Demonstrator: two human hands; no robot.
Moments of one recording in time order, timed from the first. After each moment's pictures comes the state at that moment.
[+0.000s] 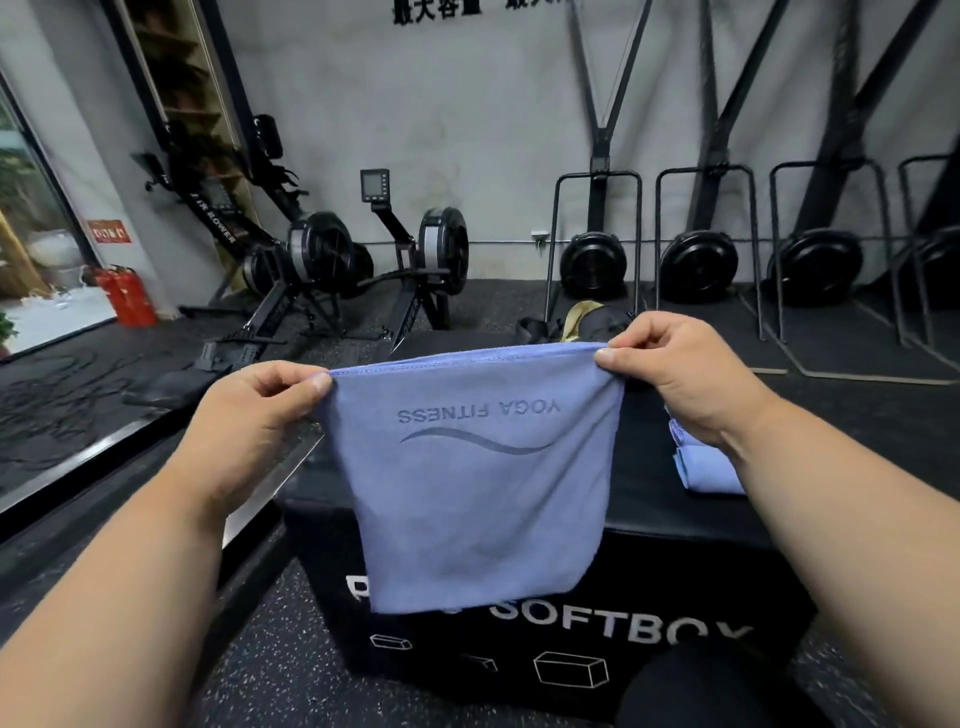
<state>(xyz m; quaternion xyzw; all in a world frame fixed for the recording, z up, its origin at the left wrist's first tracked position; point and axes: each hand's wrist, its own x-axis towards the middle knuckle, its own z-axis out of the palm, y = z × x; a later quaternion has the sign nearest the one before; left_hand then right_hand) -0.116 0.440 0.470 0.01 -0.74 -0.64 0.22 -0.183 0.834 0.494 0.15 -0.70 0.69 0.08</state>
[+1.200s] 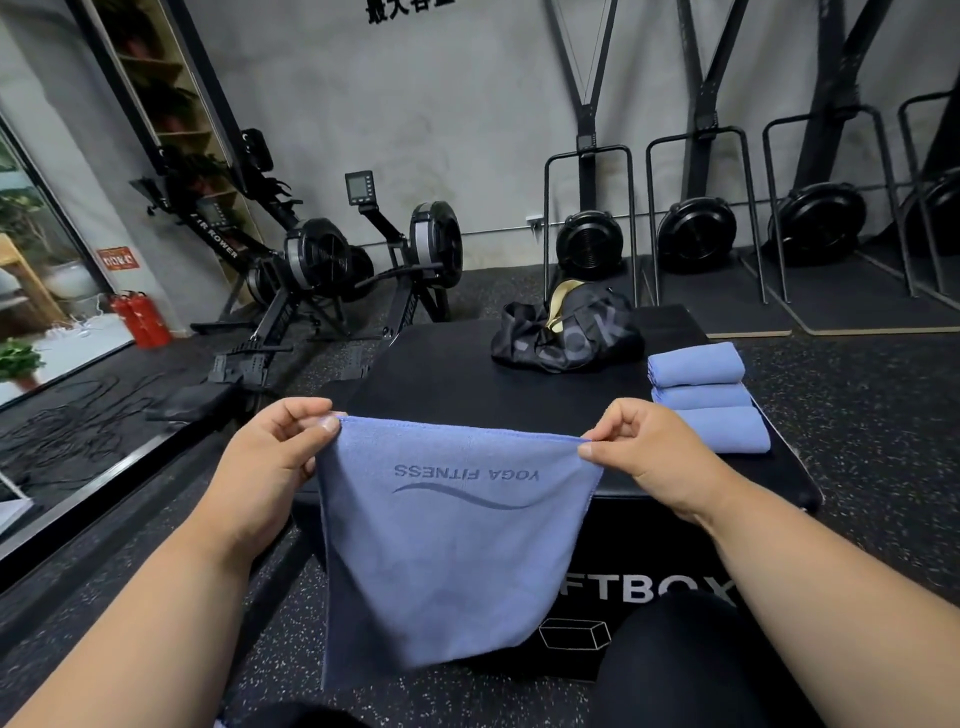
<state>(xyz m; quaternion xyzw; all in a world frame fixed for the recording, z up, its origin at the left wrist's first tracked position) -0.078 0.495 0.444 0.05 -0.70 -0.69 0.17 -0.136 0.876 0.388 0.12 -0.75 0.66 0.00</state>
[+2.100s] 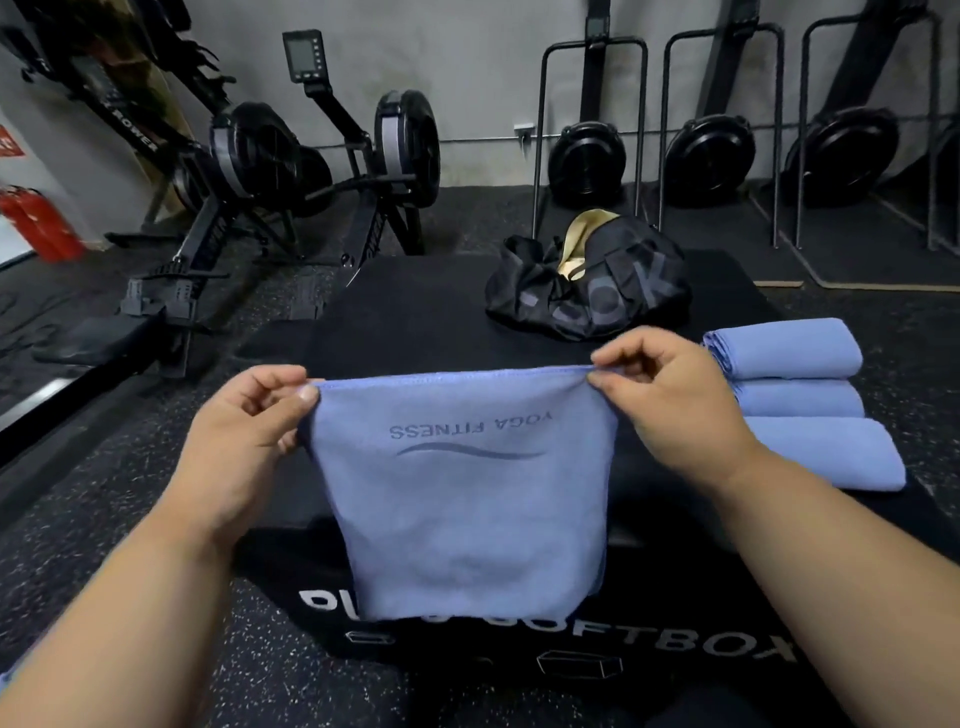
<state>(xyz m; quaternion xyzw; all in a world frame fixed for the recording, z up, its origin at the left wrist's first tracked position) -0.275 0.443 0.350 0.09 -0.69 -0.70 0.15 -0.315 0.816 0.352 0.09 -0.78 0.60 0.13</state>
